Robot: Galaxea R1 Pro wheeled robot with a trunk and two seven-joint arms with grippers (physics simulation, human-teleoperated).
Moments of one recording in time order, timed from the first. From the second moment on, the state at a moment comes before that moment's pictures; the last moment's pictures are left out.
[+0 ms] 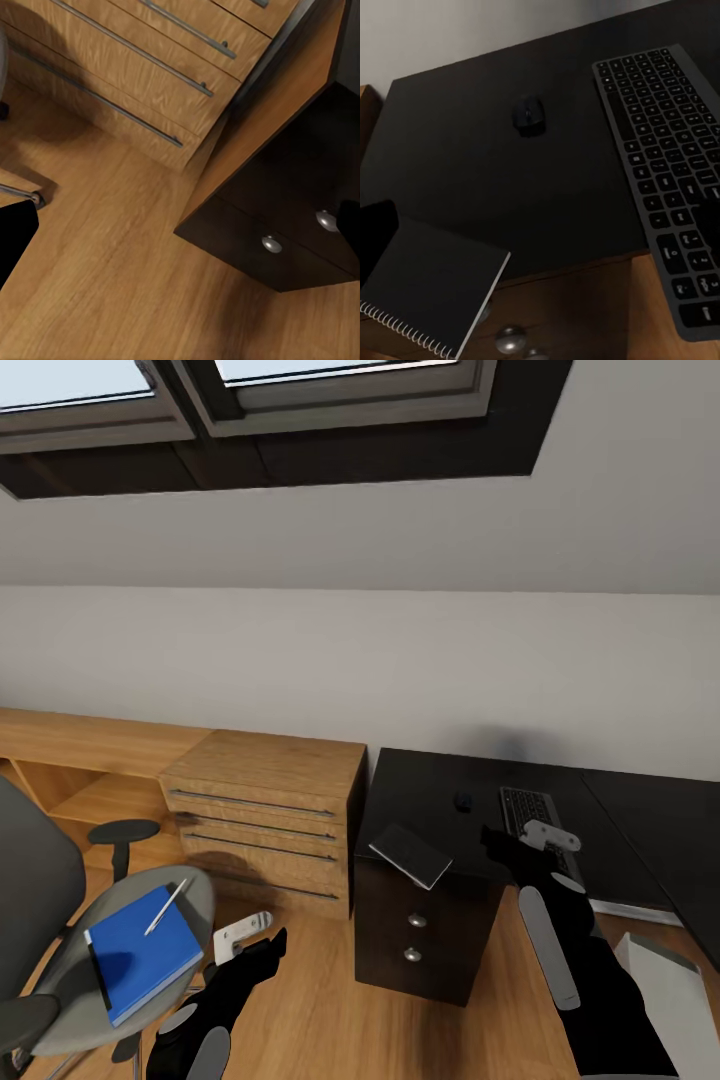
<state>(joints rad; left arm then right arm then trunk) -0.04 -0.07 -0.16 -1.56 0.46 0.45 0.40 -0.41 0.00 -0.03 -1.49 -0.36 0.55 -0.40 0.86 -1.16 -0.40</state>
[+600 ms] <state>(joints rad) -0.04 -0.07 -0.16 -1.56 0.46 0.45 0.40 -0.41 0.00 -0.03 -1.48 -0.36 0.54 -0.40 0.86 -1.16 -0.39</state>
